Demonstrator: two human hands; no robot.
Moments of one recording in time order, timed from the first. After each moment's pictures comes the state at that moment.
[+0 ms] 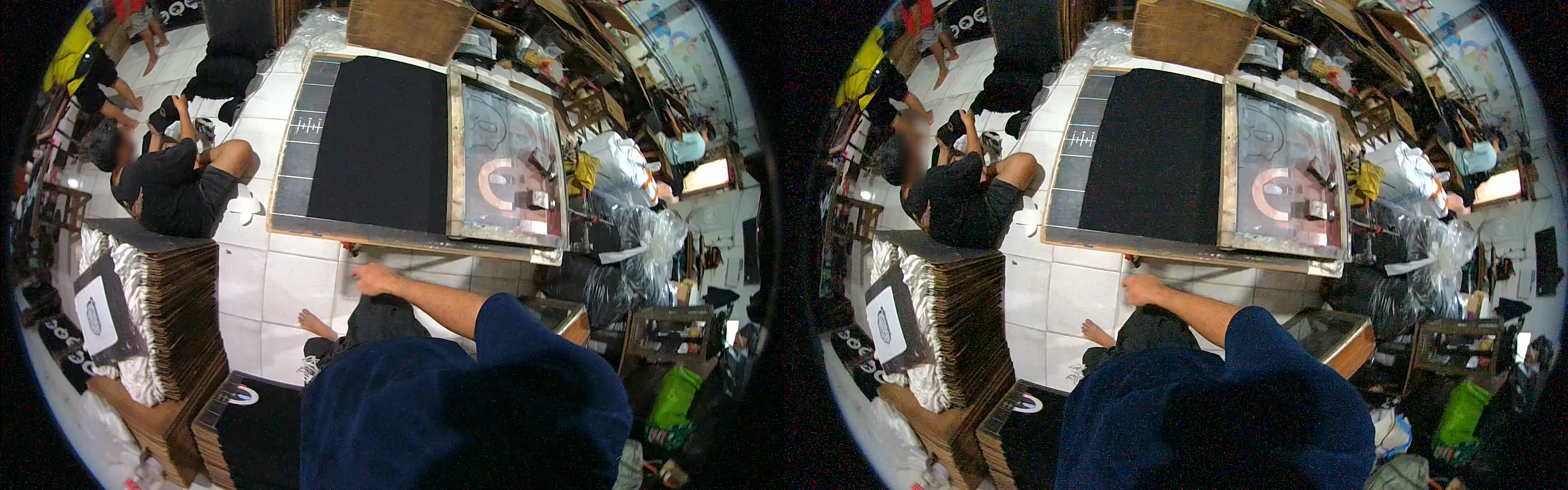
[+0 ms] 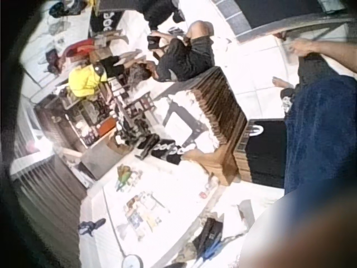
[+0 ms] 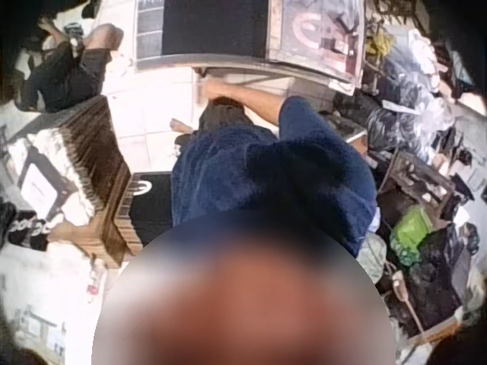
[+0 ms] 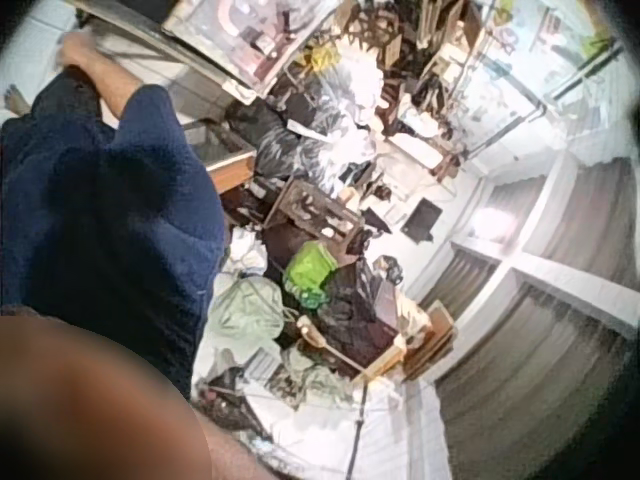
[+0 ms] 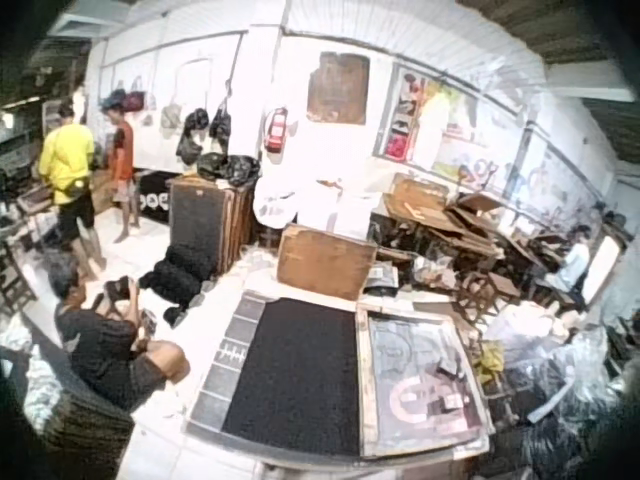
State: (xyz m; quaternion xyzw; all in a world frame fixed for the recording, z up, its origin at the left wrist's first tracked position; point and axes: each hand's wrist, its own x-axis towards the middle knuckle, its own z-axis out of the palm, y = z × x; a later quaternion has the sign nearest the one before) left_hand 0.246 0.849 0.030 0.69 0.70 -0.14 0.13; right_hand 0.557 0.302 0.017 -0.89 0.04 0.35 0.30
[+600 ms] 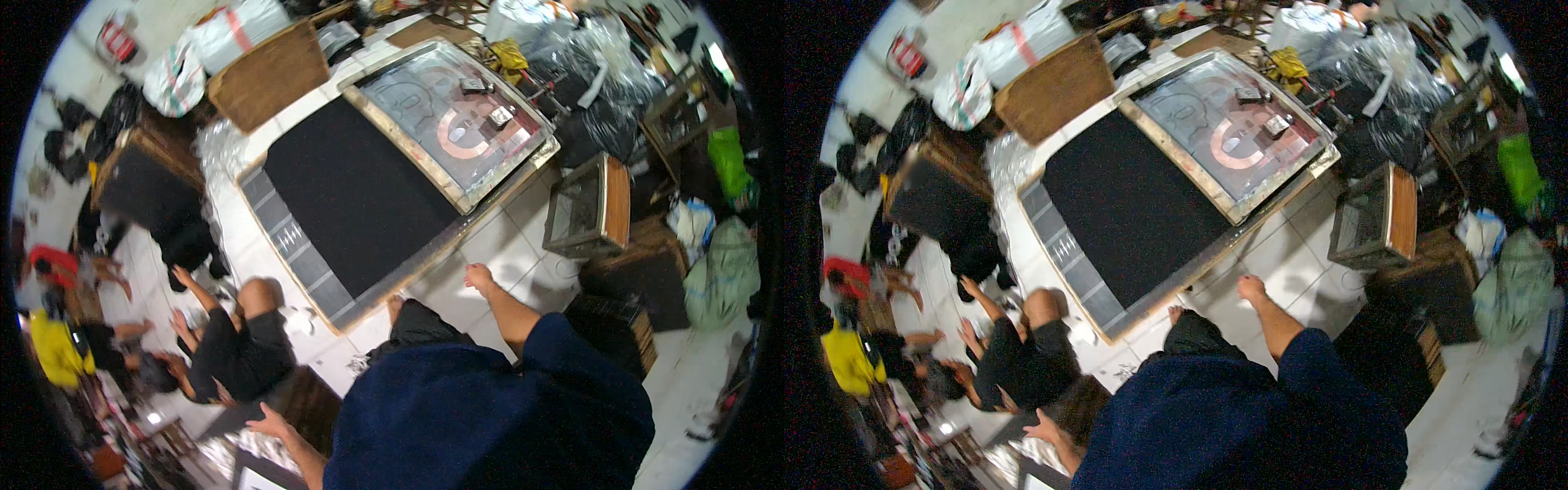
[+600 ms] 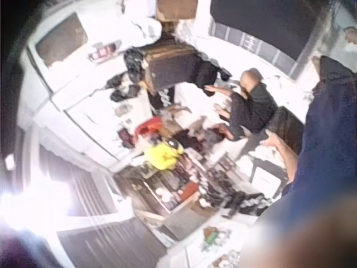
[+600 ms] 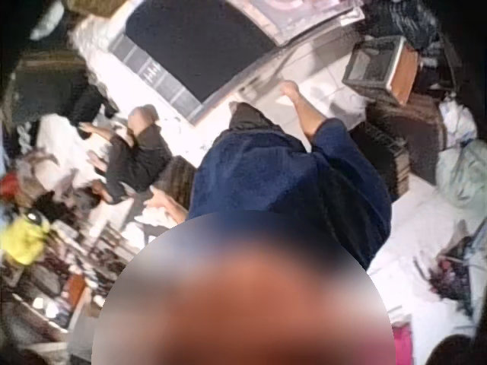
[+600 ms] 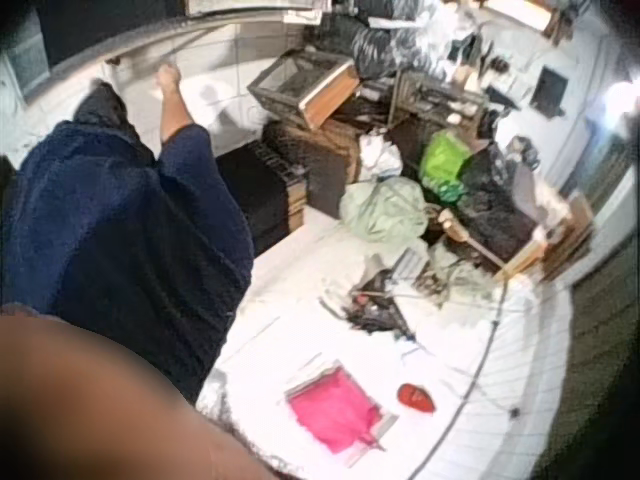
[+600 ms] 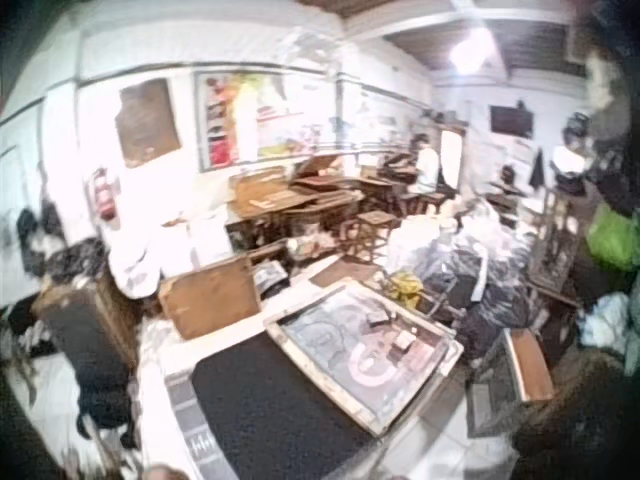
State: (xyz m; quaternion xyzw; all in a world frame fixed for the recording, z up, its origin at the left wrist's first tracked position) left_hand 0.929 0.792 0.057 0.97 0.14 0.05 0.17; right_hand 0.451 0.290 -0.076 -0.42 0.72 -0.07 0.54
